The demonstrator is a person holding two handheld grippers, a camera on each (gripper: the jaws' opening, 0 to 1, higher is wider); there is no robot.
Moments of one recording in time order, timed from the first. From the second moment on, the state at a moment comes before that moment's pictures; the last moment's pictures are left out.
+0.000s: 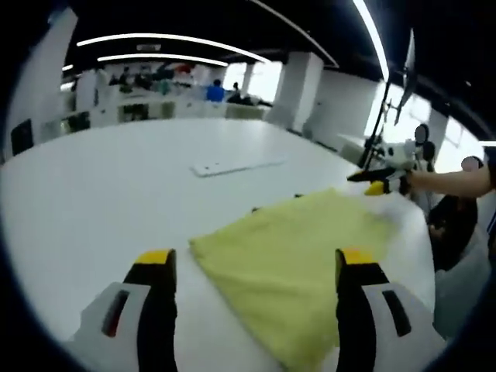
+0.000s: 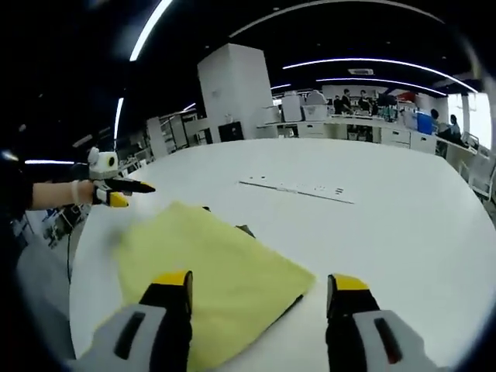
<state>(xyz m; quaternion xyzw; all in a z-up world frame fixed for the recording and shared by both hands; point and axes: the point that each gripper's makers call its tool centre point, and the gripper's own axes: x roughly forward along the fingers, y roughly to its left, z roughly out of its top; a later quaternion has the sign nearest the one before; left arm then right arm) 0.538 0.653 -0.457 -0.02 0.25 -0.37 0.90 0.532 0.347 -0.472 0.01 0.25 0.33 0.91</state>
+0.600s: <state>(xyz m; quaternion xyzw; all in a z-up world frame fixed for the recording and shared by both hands) 0.464 0.679 -0.456 -0.05 0.27 -0.37 0.89 0.455 0.345 -0.453 0.04 0.22 0.33 0.92</state>
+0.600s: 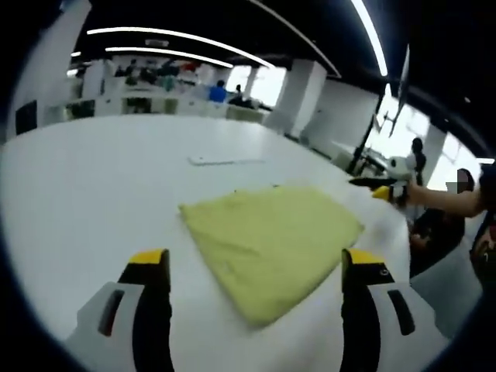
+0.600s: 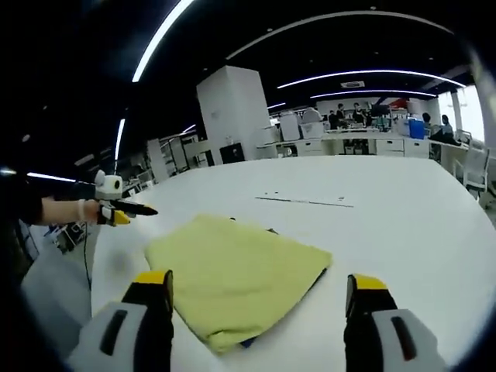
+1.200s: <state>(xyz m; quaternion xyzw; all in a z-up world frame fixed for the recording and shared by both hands) 0.413 0.680 -0.505 -0.06 0.33 -0.39 0.86 0.407 0.348 -0.480 0.06 0.26 0.33 0.90</state>
